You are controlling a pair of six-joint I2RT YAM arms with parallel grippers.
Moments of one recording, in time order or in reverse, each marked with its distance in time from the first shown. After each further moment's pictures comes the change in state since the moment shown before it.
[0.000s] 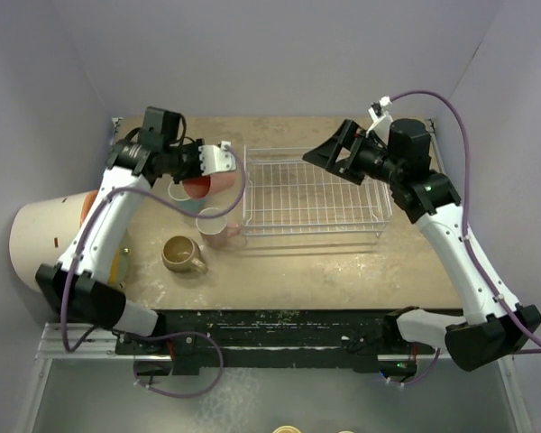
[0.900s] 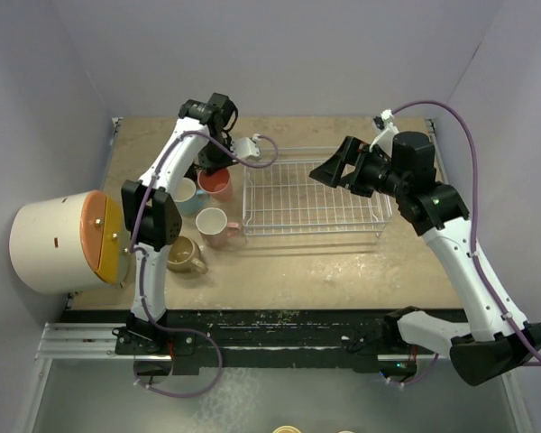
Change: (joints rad) left arm -0.069 0.828 0.726 -0.474 -0.315 -0.182; right arm -0.005 -0.098 -0.029 -0.167 0.092 -0.148
